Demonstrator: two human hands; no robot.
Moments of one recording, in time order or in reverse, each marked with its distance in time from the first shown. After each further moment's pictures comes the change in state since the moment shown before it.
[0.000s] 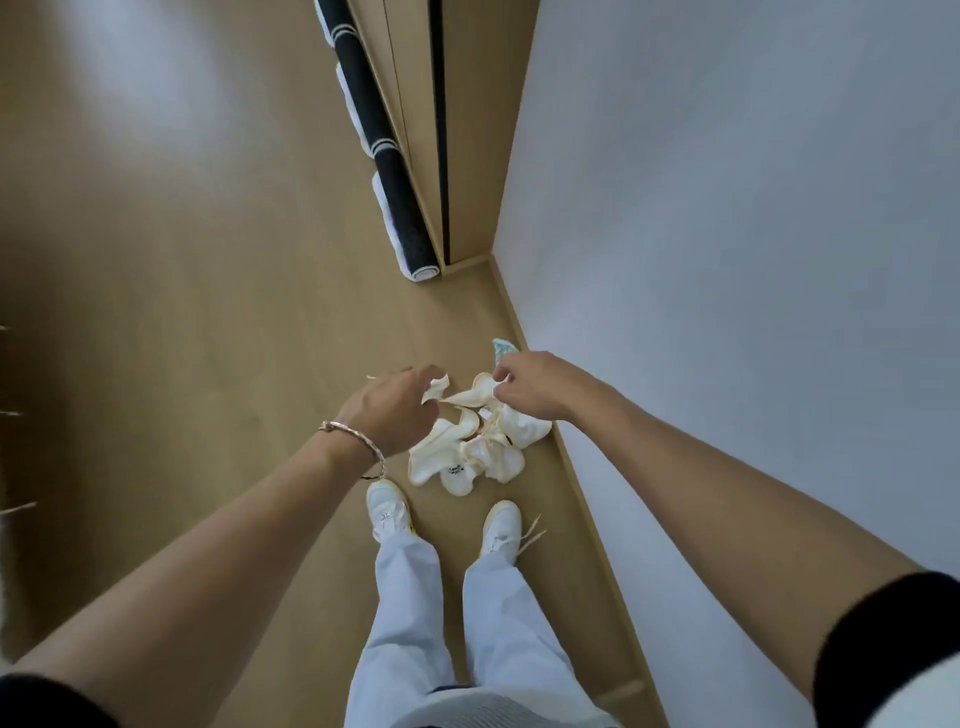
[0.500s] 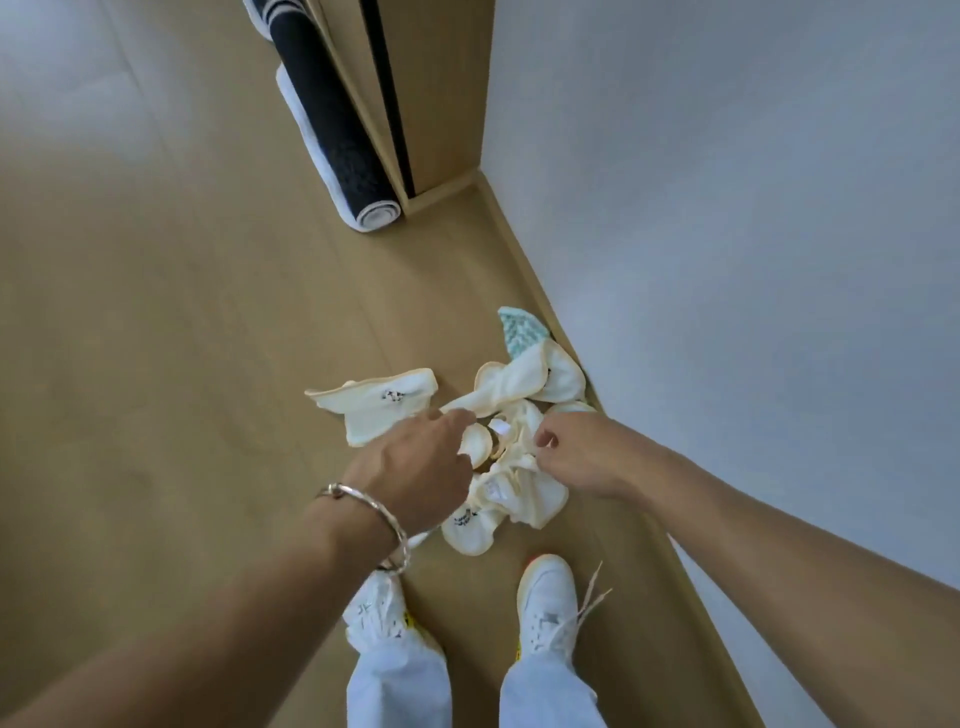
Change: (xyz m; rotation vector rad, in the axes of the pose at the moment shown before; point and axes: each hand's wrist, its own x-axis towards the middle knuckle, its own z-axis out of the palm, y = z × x) left_hand 0.234 -0.086 0.201 0.074 -0.167 0.103; right_hand 0.273 0.141 0.158 0.129 -0.131 0.165
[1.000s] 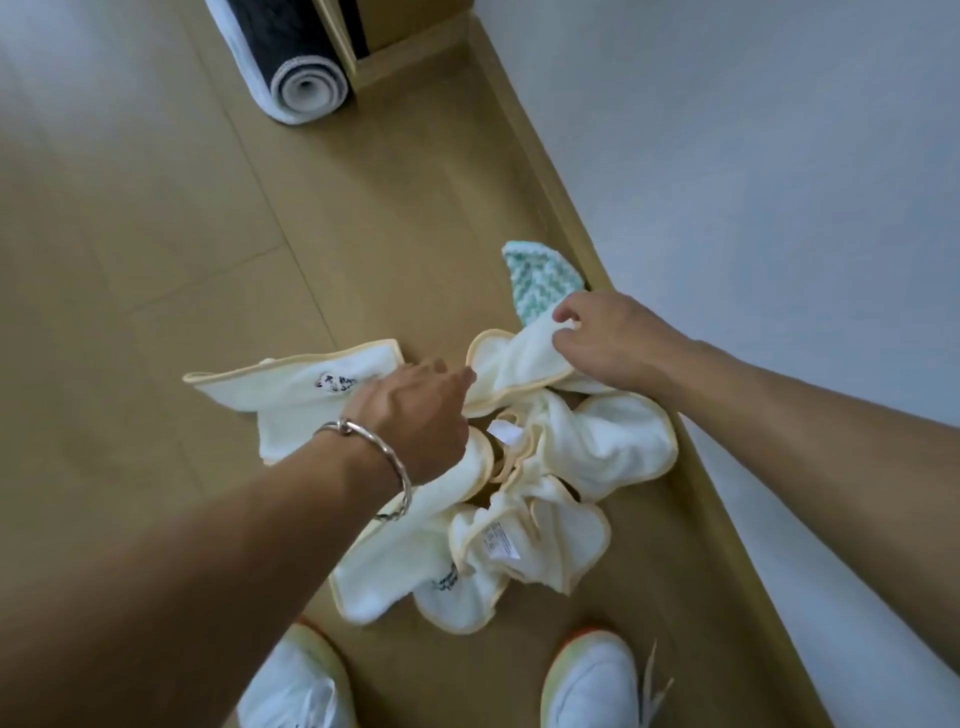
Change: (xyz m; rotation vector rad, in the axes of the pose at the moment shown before) left_hand 0.187 -0.078 0.138 0.213 0.020 0.043; right_hand 0.236 0.073 0.020 0.069 0.341 -0.032
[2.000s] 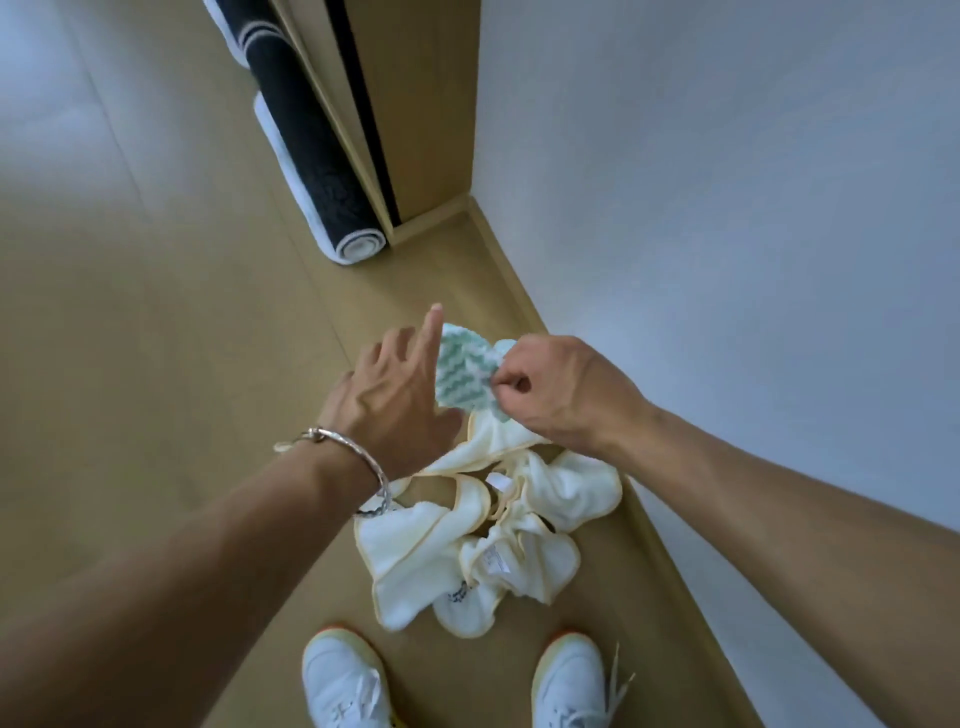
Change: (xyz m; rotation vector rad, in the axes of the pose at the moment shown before) left_hand -0.082 0.020 -0.159 -0.044 0.229 -0.030; right_hand -0.121 -0.092 -0.107 -0.060 0.223 -0.434
